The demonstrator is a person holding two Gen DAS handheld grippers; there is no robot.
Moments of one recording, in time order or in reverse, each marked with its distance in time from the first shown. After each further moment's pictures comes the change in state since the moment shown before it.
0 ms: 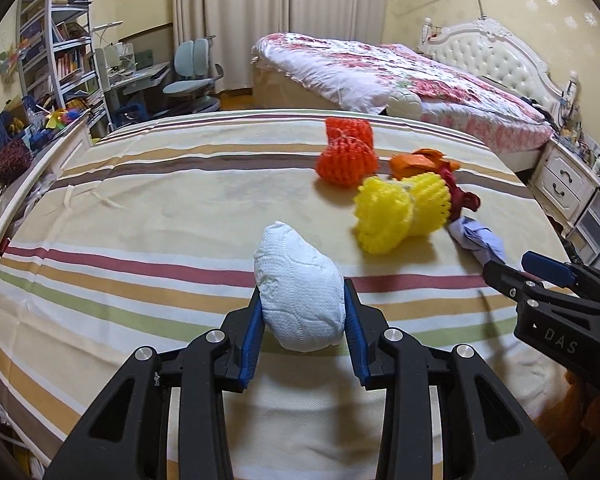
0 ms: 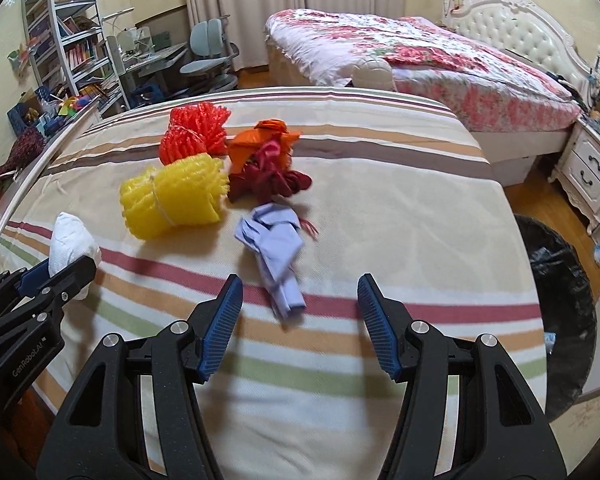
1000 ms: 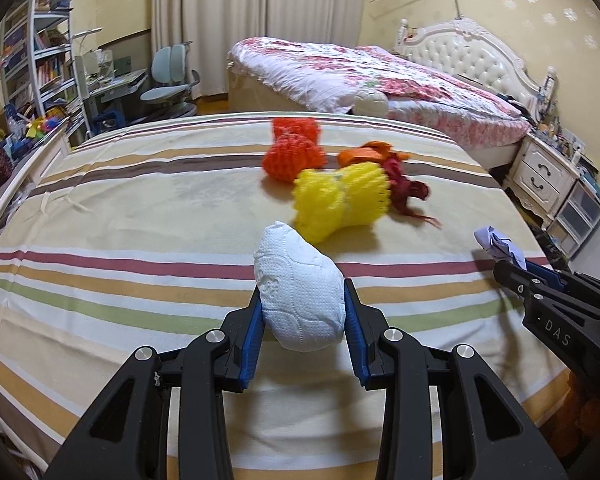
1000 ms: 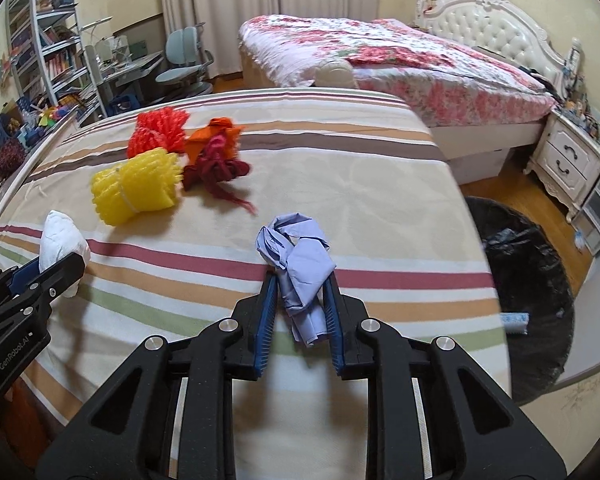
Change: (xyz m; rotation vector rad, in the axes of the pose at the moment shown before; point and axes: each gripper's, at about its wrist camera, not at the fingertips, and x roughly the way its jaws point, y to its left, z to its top) left arm -0.010 -0.032 -0.009 0.048 -0.020 -0.090; right arm -0.031 -0.044 -0.031 0.074 -0.039 -0.096
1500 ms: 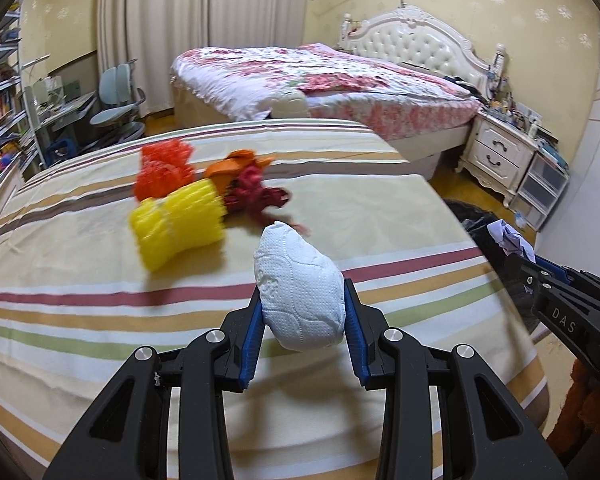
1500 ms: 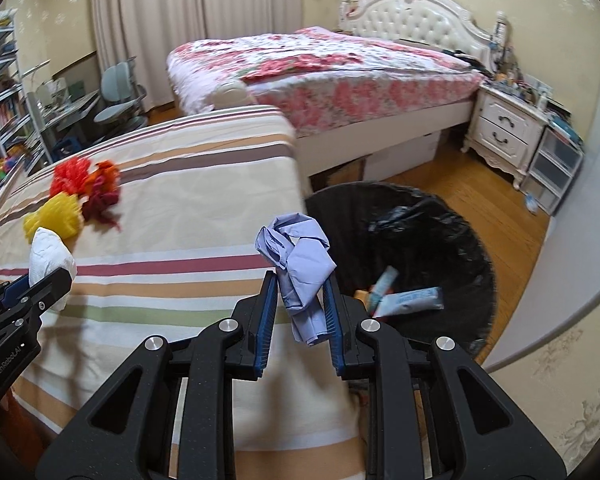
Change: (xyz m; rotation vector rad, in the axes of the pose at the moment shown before) left arm 0.009 -0.093 0.011 0.121 -0.012 -0.131; right arm -0.028 -0.104 -0.016 0.168 -0.062 -0.170
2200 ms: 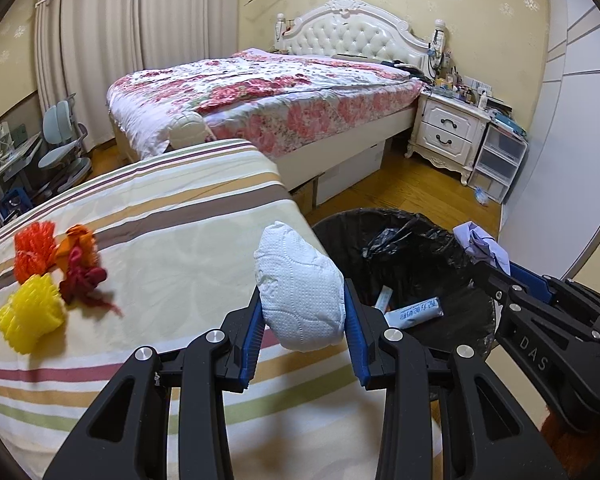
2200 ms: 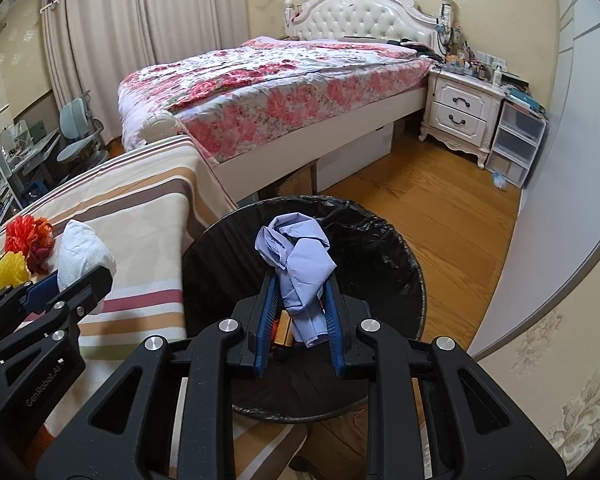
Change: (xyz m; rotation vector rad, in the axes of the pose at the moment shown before) left arm 0.044 -0.120 0.037 0.153 -0.005 -0.116; right arm 0.014 -0.083 0.015 0.131 -0.026 -0.076
